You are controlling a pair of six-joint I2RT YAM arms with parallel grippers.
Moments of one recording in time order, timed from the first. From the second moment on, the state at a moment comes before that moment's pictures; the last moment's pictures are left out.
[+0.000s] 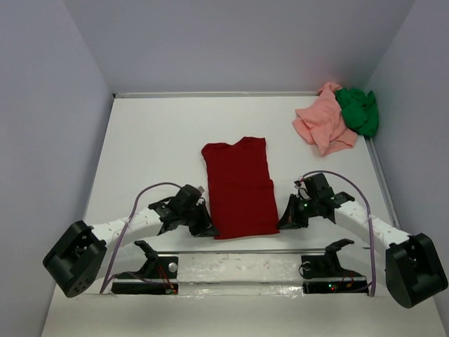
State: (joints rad) left arm -0.75 1.12 0.37 -0.23 0.35 -1.09; right arm 0.38 1.07 0.44 -0.50 -0.57 0.70
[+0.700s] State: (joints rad) left arm -0.81 1.10 0.77 -0.56 0.14 -1.17; right arm 0.38 1.03 0.77 -0.76 -0.50 0.67
